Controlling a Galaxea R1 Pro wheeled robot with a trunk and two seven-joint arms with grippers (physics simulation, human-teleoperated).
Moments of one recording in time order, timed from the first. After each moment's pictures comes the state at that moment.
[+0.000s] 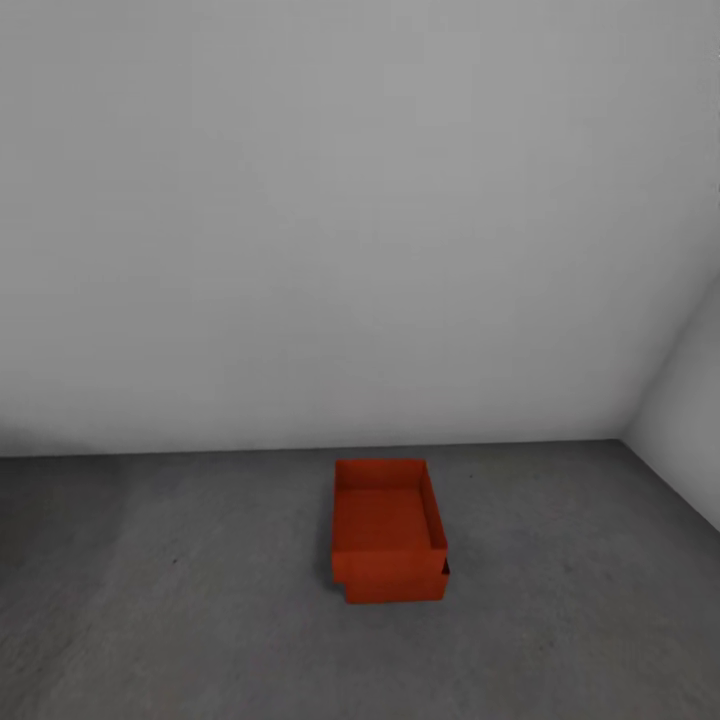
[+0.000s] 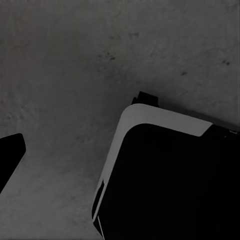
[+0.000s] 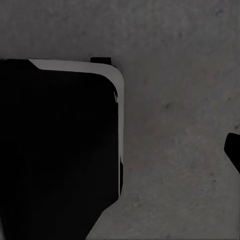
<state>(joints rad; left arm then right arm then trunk) -0.27 0.06 0.00 -0.01 0.30 -0.04 0.09 -0.13 -0.04 0.41 0.03 -0.40 -0.20 -0.02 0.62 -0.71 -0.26</state>
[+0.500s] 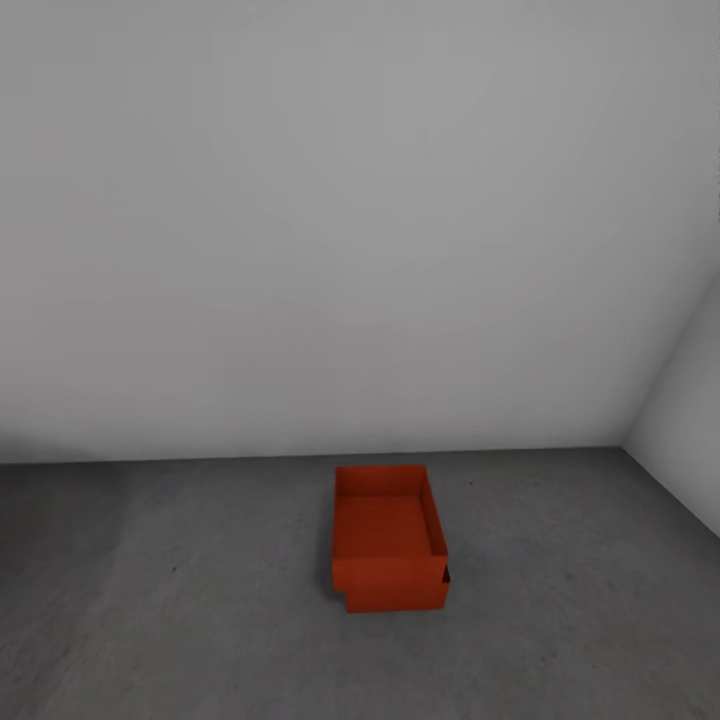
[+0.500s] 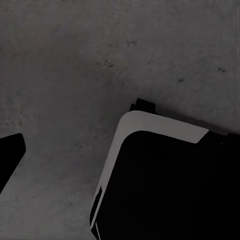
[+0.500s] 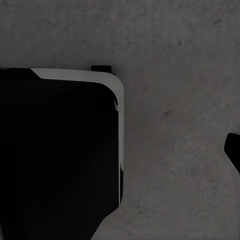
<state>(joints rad) -0.27 0.06 0.00 -0.01 0.30 -0.04 0.09 -0.13 -0.04 0.41 0.03 -0.40 -0.20 -0.02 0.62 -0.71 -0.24</state>
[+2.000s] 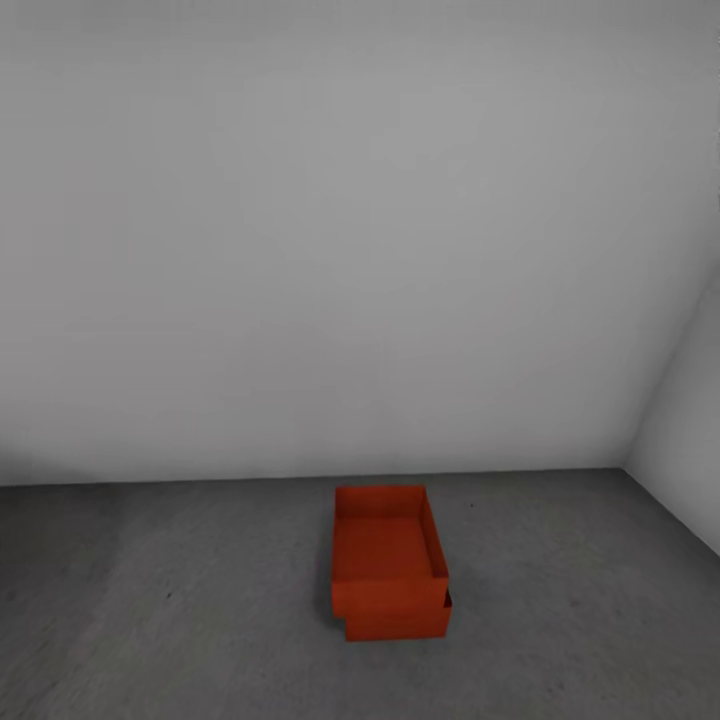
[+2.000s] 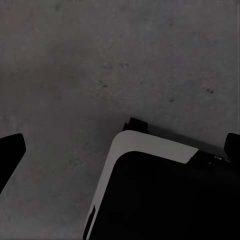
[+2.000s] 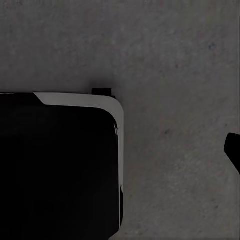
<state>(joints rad) -0.27 0.06 0.00 -0.01 0.30 -0.04 0.09 -0.13 -0.04 0.41 0.03 -0.40 -0.20 -0.02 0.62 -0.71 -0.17</state>
